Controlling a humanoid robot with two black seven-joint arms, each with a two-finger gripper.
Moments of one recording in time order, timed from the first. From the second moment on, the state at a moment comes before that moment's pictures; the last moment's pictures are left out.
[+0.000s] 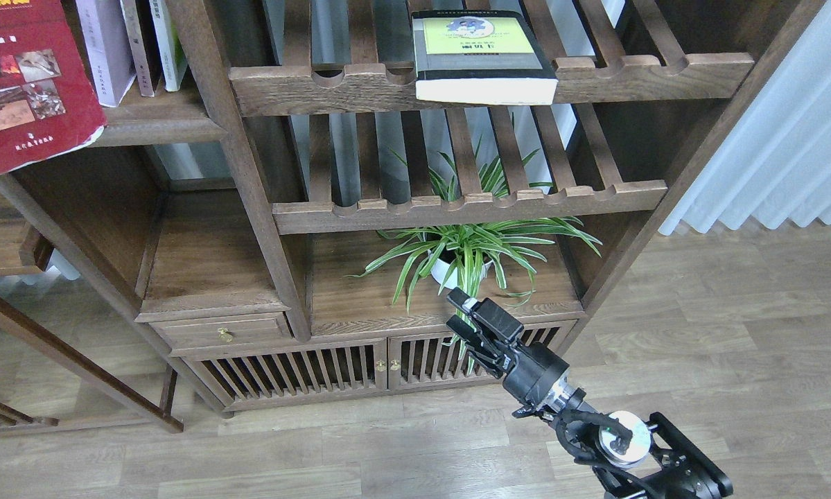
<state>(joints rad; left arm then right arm) -0.68 1.24 -0.95 -1.30 -0.24 -0.49 0.43 0.09 0.01 1.16 0.94 0.20 0.58 -0.47</state>
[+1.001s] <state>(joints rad) -0.71 1.09 -1.05 -1.19 -0.12 -0.48 0.28 0.10 0.01 1.15 0.94 0.19 0.58 -0.47</state>
